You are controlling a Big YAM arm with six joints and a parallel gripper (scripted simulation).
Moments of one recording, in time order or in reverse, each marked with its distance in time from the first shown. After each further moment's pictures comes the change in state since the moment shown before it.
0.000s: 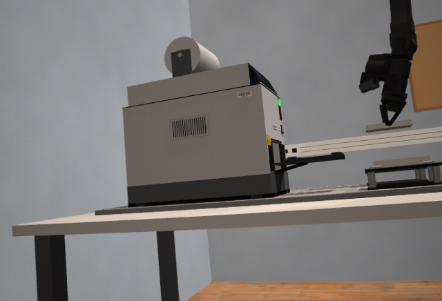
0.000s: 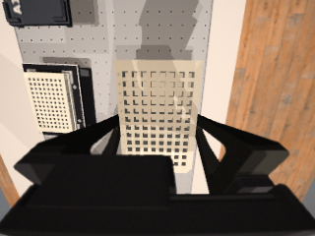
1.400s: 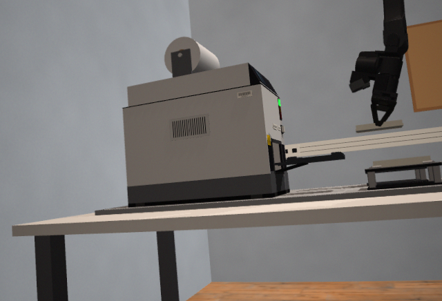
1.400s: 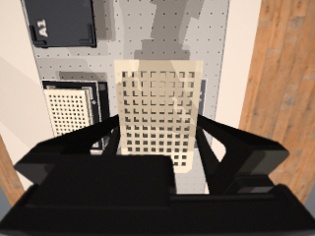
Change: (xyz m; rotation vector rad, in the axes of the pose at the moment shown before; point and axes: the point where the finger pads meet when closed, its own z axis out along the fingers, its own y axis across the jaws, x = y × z) arm -0.027 0.039 0.012 0.012 -0.004 0.014
